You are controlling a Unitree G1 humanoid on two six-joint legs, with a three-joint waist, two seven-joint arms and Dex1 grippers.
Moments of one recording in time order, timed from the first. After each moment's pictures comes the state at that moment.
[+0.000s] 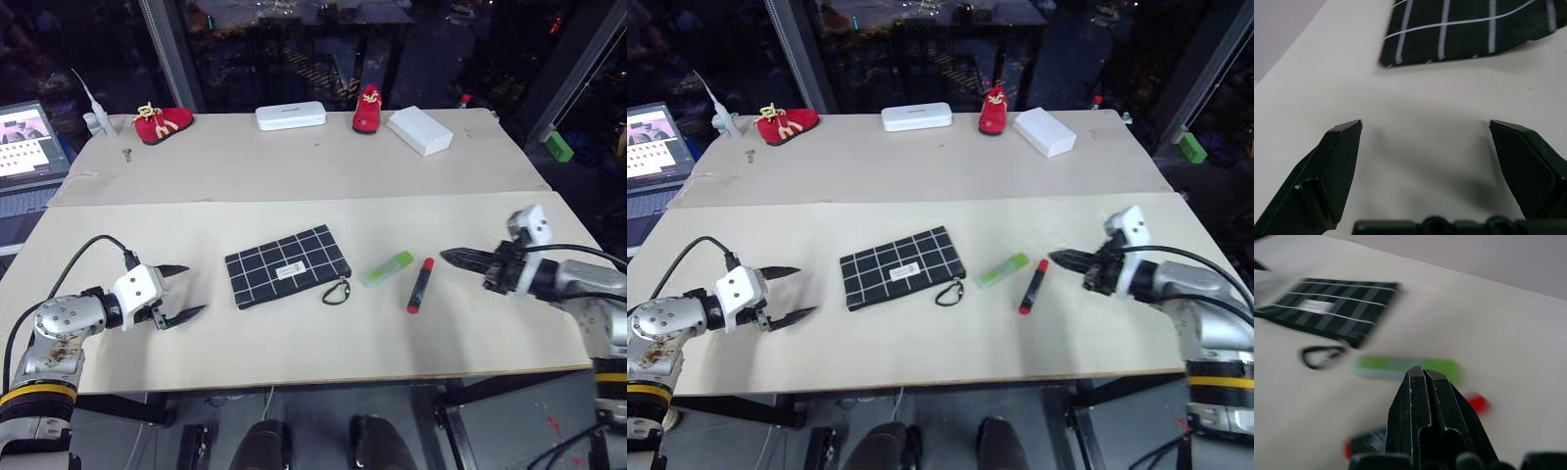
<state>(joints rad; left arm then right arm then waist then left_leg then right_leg) -0.27 0.81 0.09 0.51 -0.12 -0.38 -1.11 -0.42 -0.77 -0.12 0.08 0.49 0.56 1.05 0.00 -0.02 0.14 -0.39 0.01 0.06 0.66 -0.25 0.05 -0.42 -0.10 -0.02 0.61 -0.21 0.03</state>
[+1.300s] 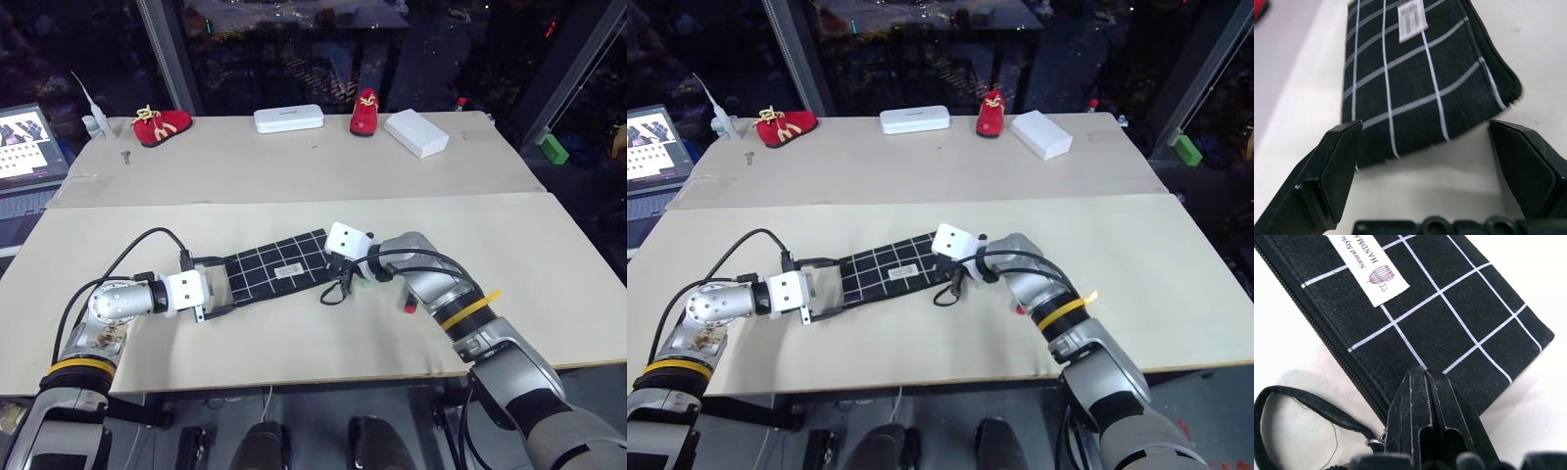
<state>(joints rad) -0.45 0.69 -0.08 0.64 0.04 -0.70 -0.99 -0.83 -0.37 0.47 0.43 -0.11 0.35 0.87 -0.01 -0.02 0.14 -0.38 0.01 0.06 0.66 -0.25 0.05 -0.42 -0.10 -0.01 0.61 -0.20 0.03</state>
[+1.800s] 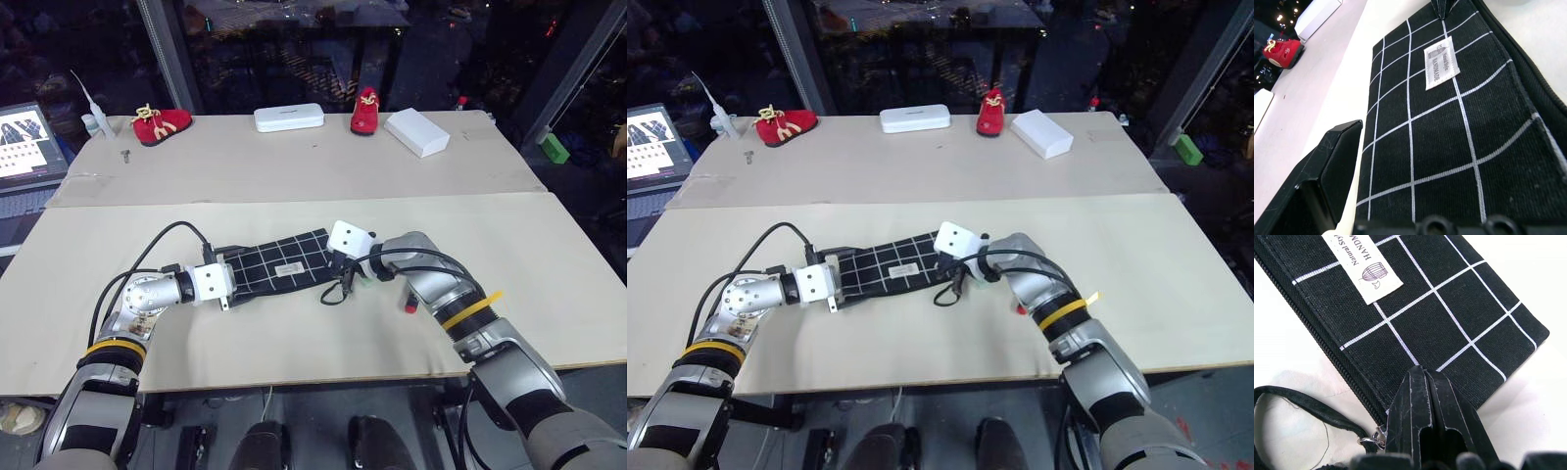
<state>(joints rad) -0.58 0.60 -0.13 0.84 0.07 -0.84 -0.92 -0.83 -0.37 0.45 0.43 -0.12 0.36 0.87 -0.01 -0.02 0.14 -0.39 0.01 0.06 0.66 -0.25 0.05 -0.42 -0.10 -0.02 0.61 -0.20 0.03</state>
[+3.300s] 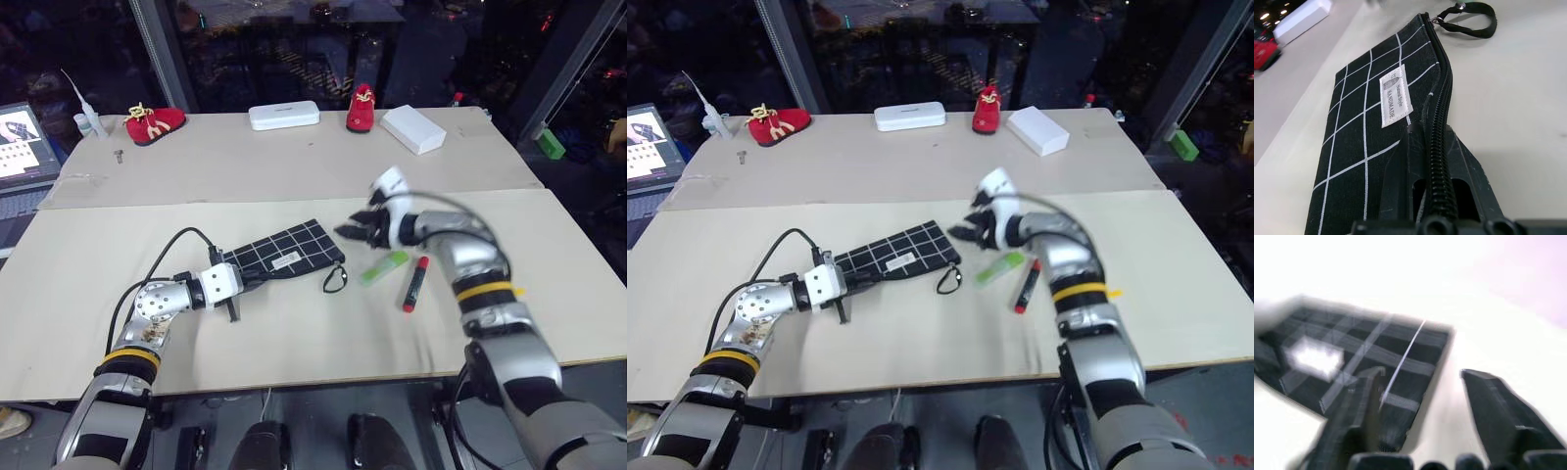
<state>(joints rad) -0.48 0.53 -0.11 0.71 -0.08 -0.66 -0.97 -0.99 -0.41 -0.03 0.55 0.24 0.64 0.91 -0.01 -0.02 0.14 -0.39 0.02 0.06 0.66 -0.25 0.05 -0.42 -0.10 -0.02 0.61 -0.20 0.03</state>
